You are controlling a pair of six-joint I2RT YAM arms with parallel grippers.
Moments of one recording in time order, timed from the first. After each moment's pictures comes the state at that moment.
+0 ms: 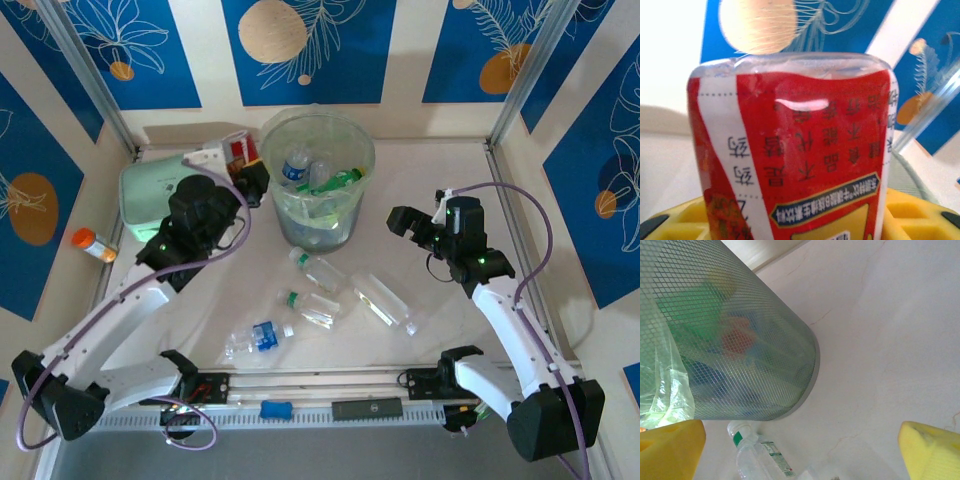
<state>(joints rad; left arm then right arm) -0.62 1.11 1.14 -0.11 -0.26 -0.38 0.18 0.95 0.80 -0.44 -0.21 0.59</state>
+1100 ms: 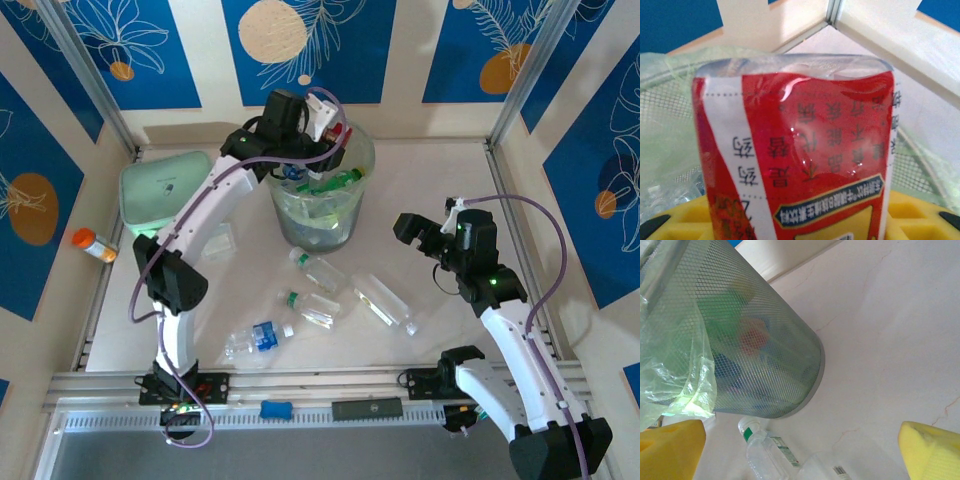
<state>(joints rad) -0.59 1.99 2.19 -0.80 0.24 0.05 0.18 0.79 0.77 -0.49 -0.19 0.60</state>
